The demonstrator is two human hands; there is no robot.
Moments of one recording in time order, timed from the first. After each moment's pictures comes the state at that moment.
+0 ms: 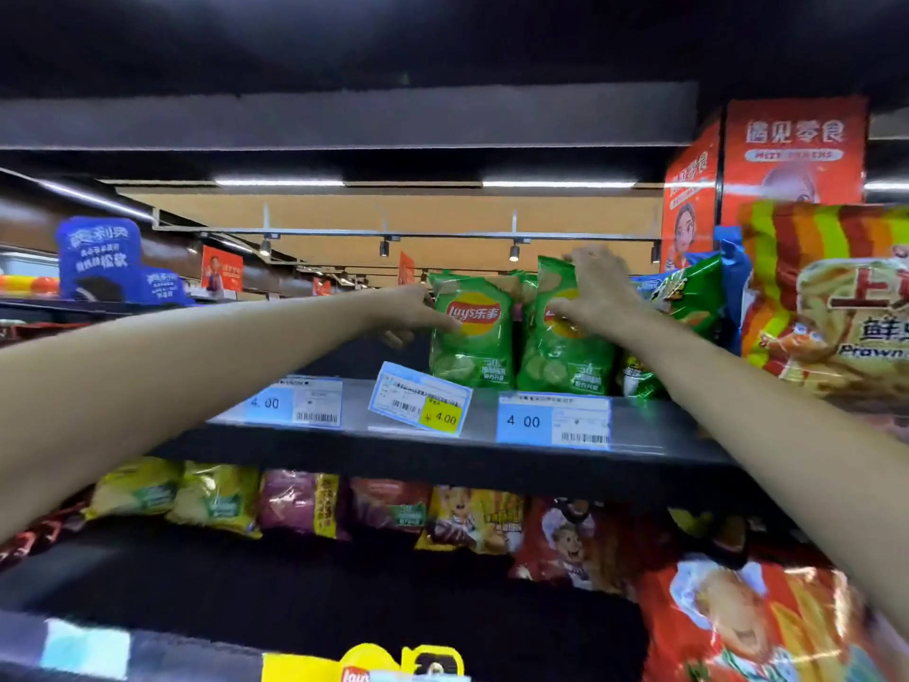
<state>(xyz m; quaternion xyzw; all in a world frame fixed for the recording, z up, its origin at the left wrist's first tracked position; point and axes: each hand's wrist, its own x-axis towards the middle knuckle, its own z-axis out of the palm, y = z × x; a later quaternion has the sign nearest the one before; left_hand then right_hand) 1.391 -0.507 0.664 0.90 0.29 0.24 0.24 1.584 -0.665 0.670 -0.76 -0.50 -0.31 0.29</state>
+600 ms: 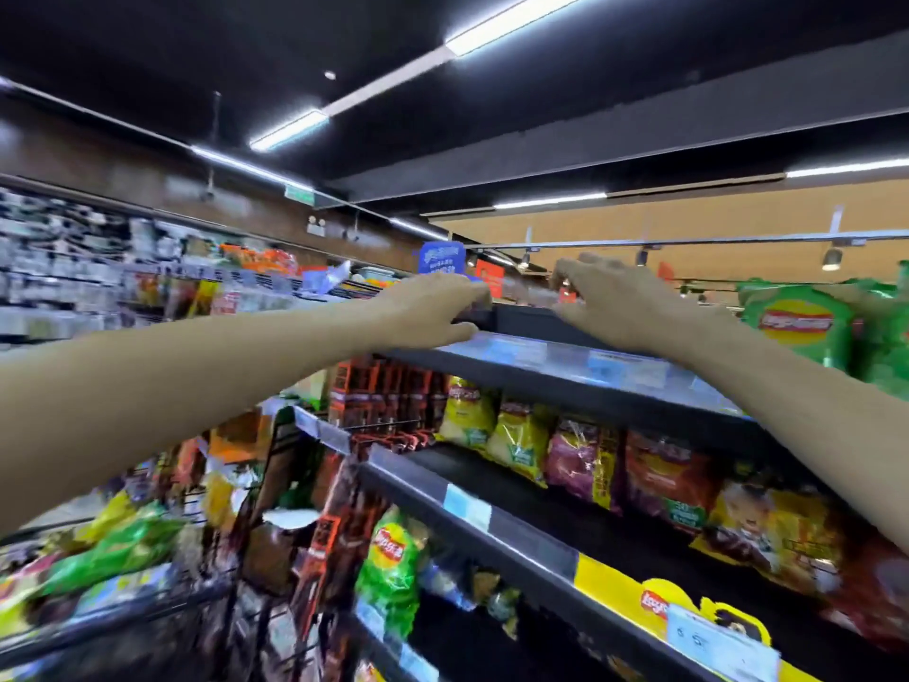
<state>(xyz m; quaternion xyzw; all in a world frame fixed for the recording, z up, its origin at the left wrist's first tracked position) 1.078 -0.586 0.614 0.84 0.42 0.22 -0.27 1.311 -0.636 0.644 -0.51 -0.77 -0.33 0.19</state>
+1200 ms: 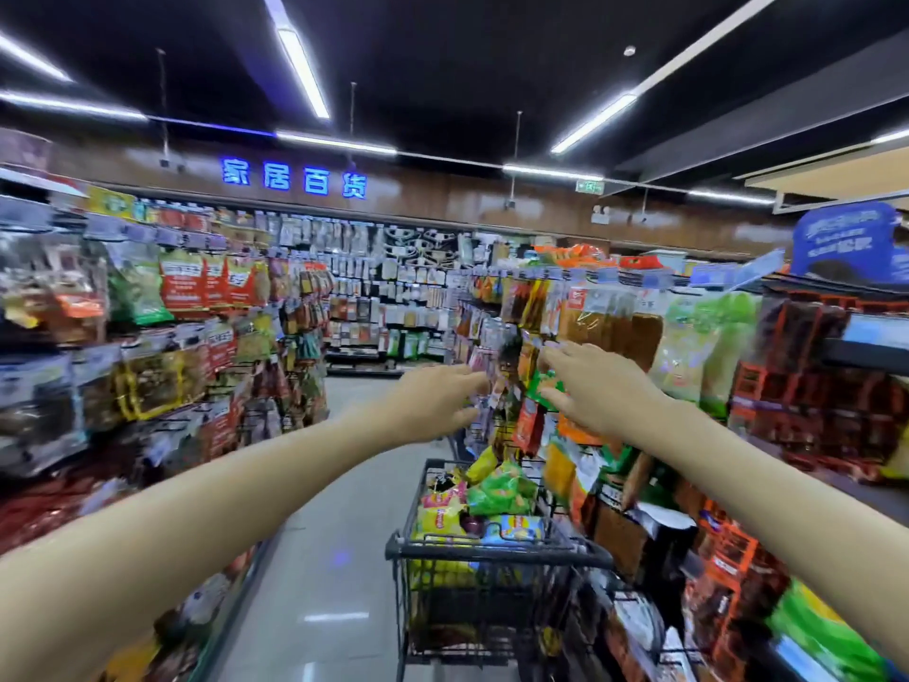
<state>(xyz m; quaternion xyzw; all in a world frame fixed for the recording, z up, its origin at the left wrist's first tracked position) 0.659 -0.780 0.475 0.69 0.68 0.10 -0.22 0.859 -0.671 0.510 -0.24 -0.92 -0.24 0.21</state>
